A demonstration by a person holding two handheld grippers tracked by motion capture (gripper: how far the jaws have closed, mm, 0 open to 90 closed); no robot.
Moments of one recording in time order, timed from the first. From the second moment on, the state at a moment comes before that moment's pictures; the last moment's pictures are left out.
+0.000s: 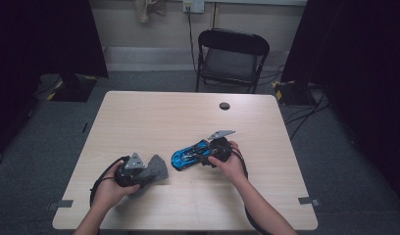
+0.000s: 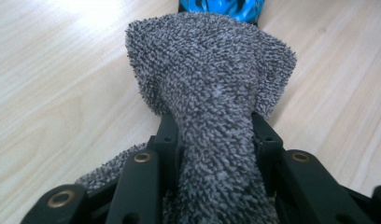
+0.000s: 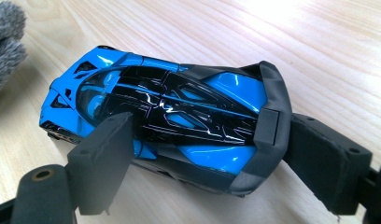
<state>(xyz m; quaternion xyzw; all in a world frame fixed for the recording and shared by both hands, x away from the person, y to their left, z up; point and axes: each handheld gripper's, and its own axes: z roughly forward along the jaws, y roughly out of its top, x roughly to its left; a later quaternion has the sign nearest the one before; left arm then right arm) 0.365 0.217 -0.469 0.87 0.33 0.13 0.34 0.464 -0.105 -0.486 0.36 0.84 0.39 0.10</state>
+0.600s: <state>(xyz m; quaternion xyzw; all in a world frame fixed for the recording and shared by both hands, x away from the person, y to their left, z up) 0.369 0.210 -0.471 0.87 0.32 0.13 0.34 0.457 -0.089 -0.485 0.33 0.85 0.39 0.10</state>
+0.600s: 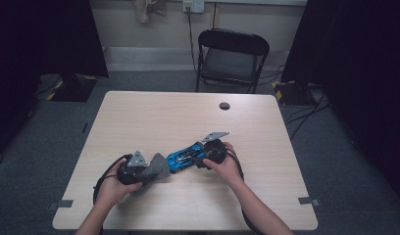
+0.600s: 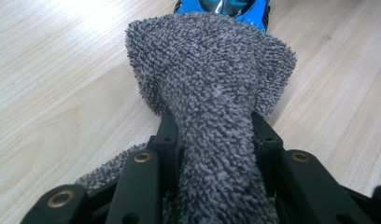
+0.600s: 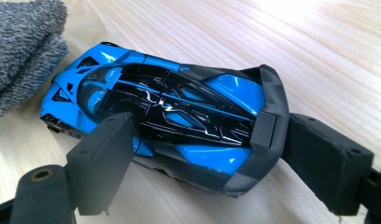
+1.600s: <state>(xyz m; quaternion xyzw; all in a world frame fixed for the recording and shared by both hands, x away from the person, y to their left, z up) 0.370 0.207 -0.475 0.88 0.32 0.12 0.34 0.454 -0.089 -0.485 0.32 0.86 0.38 0.10</state>
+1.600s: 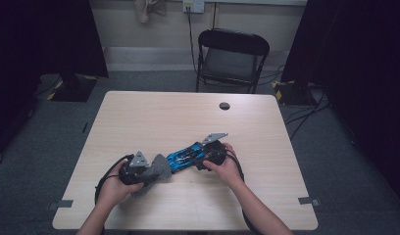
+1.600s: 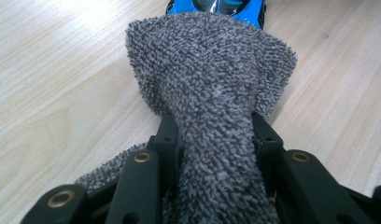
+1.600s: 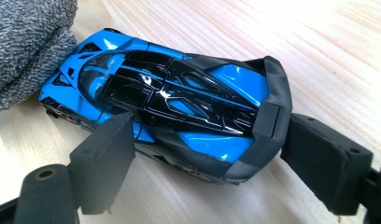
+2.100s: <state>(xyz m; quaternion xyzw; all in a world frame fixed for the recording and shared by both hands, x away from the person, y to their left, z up) 0.370 0.207 -0.476 0.88 0.32 0.12 0.34 0.455 -0.092 -0.486 0.32 0.86 0.38 0.10</state>
